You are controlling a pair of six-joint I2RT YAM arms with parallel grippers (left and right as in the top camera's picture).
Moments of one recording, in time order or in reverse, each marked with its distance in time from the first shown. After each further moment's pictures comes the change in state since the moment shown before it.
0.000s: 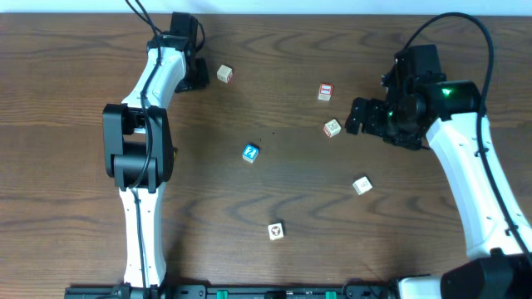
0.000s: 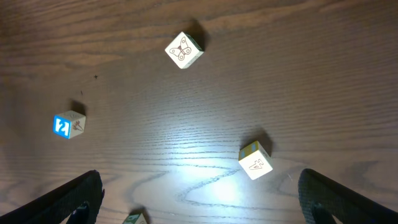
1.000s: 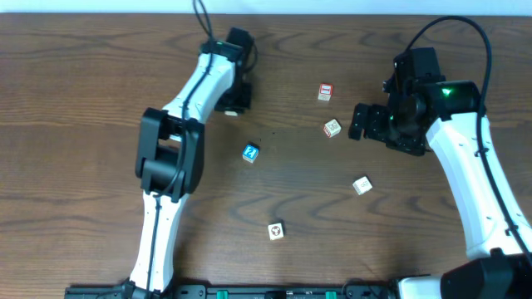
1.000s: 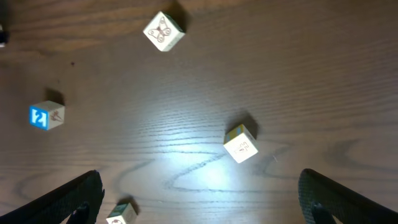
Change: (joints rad) left arm -0.239 -0.014 0.018 -0.255 0.054 0.071; right arm 0.000 0.000 0.000 -0.069 0.043 0.000
